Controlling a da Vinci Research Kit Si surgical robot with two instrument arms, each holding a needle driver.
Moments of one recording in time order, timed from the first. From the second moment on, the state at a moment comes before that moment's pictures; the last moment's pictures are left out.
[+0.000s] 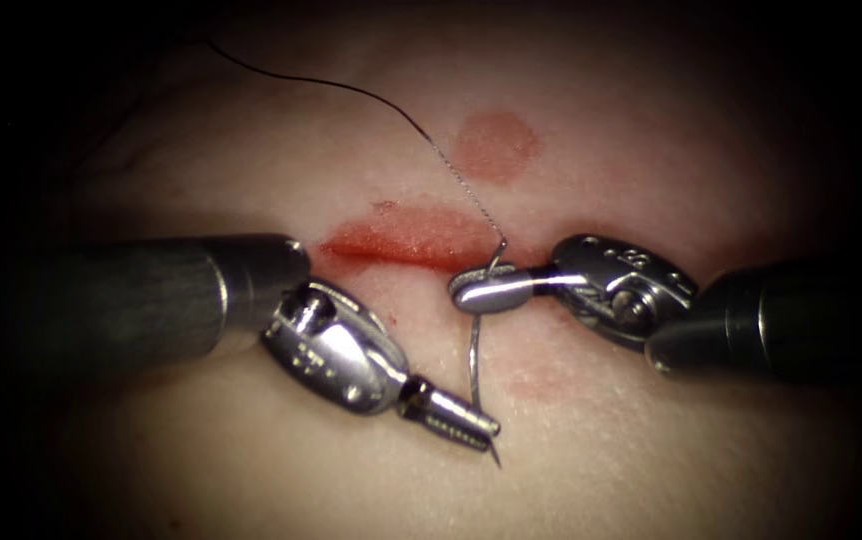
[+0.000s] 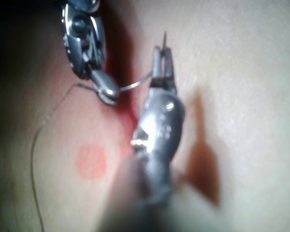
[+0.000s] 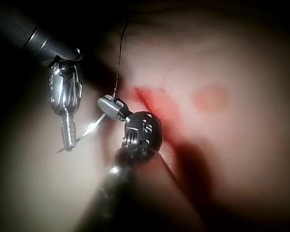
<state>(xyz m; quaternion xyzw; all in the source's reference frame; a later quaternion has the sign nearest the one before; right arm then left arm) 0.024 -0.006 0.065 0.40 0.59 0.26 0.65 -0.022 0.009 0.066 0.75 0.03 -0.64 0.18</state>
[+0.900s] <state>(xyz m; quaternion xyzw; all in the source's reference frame) 0.022 -0.004 0.065 0.35 0.59 0.27 0.68 -0.020 0.011 0.063 0.73 0.11 -0.67 0.06</state>
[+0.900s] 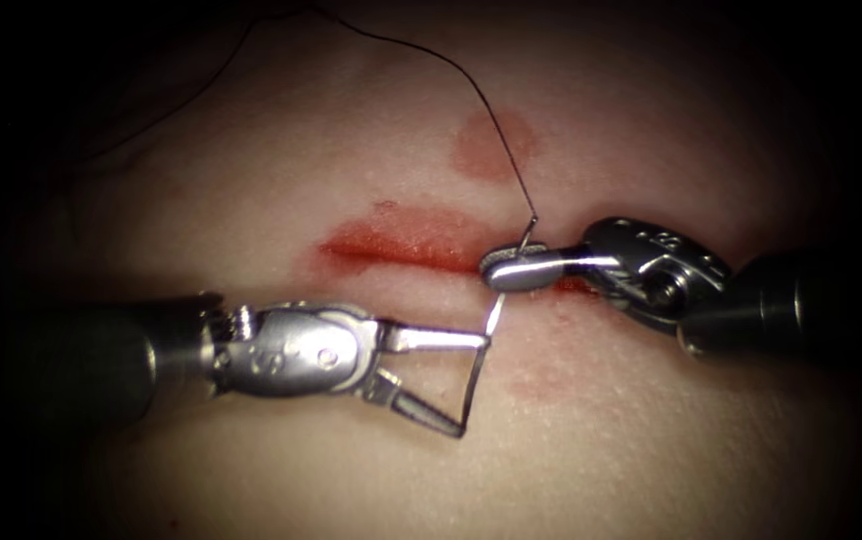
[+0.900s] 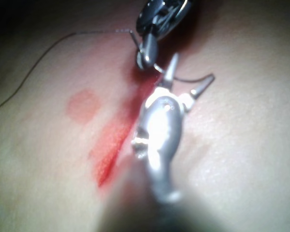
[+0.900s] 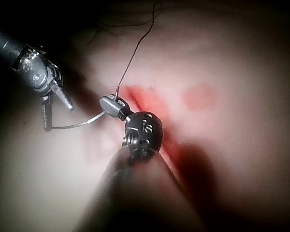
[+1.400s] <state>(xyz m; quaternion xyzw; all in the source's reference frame) 0.022 -0.002 0.064 0.27 0.57 0.27 0.73 -0.015 0.009 0.063 0.69 0.21 -0.70 0.06</state>
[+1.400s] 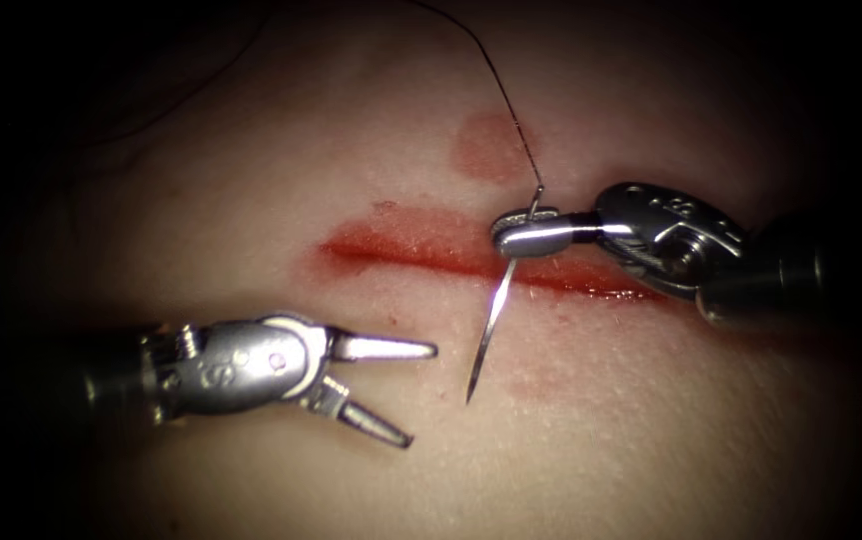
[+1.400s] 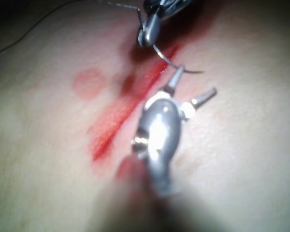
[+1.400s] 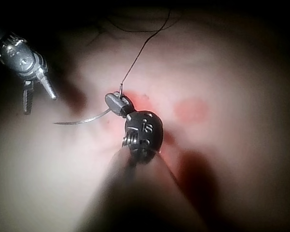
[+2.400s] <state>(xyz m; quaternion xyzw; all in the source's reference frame) 0.030 0.005 0.064 0.09 0.52 0.14 0.83 -0.005 0.016 0.069 0.55 0.14 -0.82 -0.10</state>
